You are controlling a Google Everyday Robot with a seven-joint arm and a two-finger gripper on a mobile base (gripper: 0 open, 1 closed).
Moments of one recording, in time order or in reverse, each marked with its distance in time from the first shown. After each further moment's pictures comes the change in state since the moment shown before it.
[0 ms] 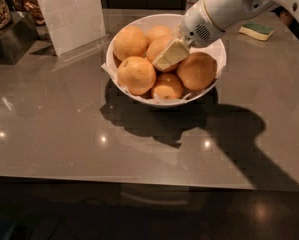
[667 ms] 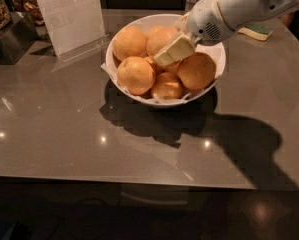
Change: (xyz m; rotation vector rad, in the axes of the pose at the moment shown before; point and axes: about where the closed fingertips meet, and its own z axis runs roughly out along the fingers) arm -0.016 0.016 -0.025 0.041 -0.105 -0.070
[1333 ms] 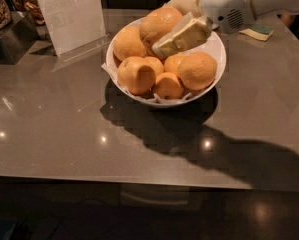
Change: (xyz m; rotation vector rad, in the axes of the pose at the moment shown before) arm -0.054 0.041 -0.057 0.033 -0.209 -0.183
